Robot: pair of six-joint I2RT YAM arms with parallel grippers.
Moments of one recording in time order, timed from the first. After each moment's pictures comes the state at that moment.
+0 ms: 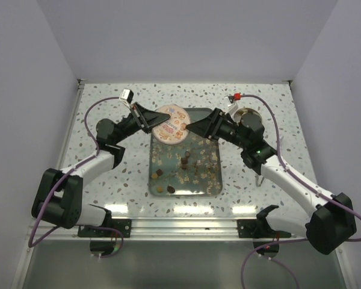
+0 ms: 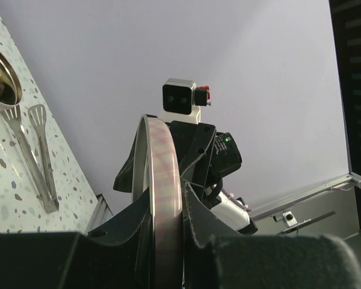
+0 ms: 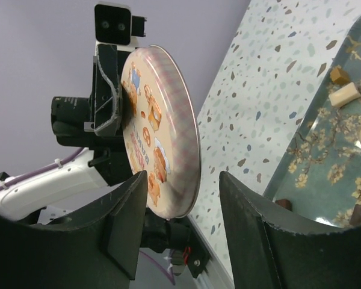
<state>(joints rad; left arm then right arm) -0.28 1.38 0.67 1.10 0.75 -1.59 0.53 1.15 0.83 0.26 -0.42 0.97</state>
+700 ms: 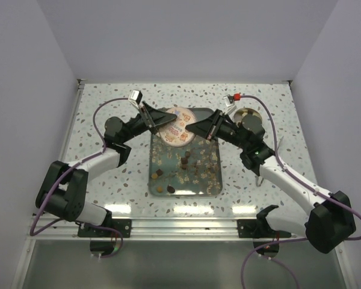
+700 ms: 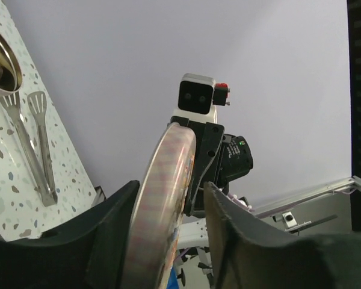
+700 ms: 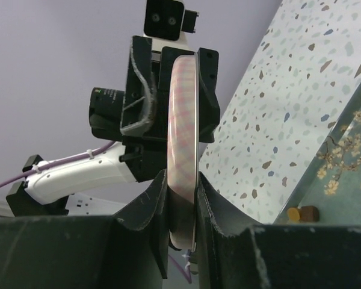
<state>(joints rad) -0.35 1.45 0.70 1.09 0.72 -1.59 0.52 1.17 0.80 0.40 -0.49 1.05</state>
